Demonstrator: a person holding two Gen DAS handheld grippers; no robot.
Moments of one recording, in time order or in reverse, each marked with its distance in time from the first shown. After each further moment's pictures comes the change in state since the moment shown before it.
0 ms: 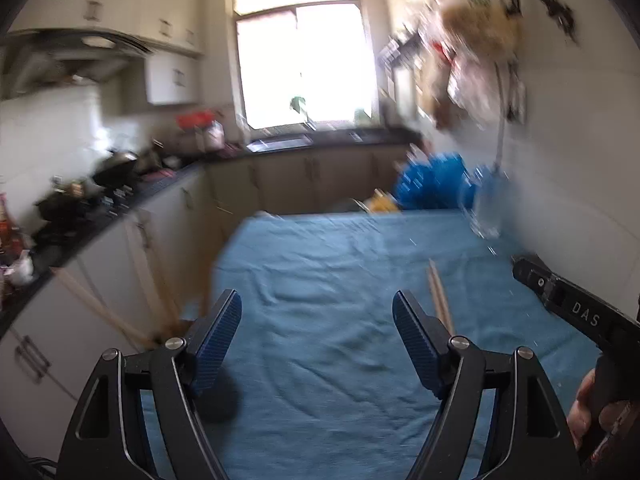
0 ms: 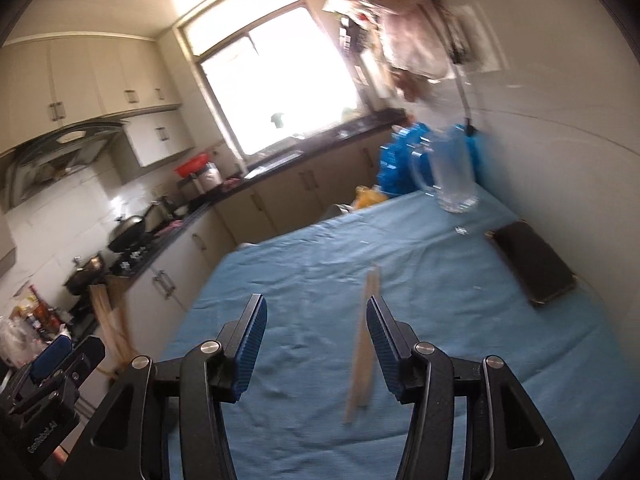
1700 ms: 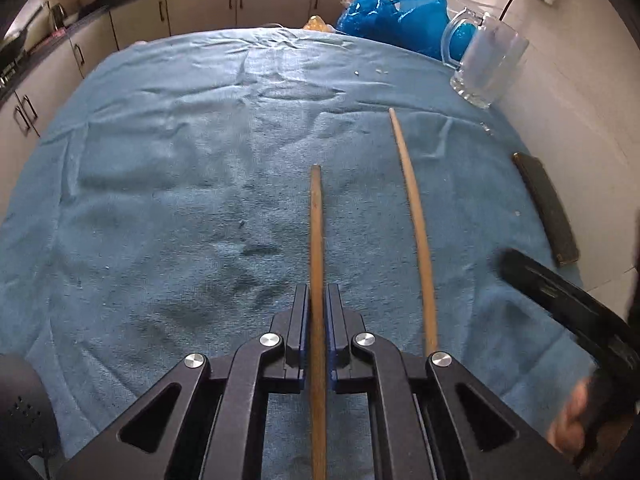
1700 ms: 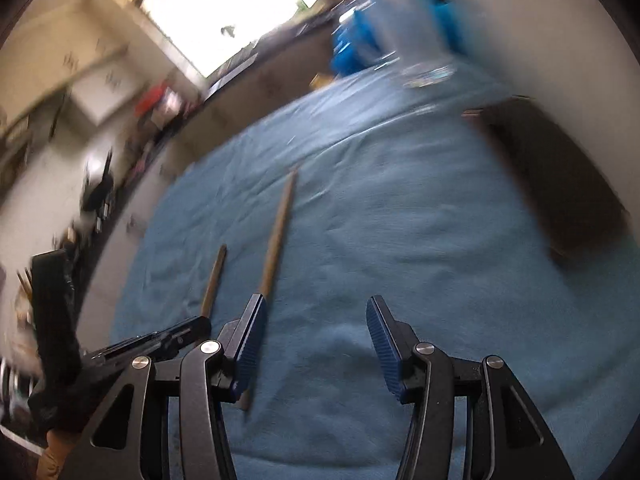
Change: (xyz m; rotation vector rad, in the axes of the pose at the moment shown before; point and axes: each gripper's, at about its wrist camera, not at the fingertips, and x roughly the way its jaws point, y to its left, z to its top) left arm 0.213 -0.066 -0.034 -0.075 0.614 -0.292; right arm 0.134 -0.097 -0.001 0.099 0.452 0.043
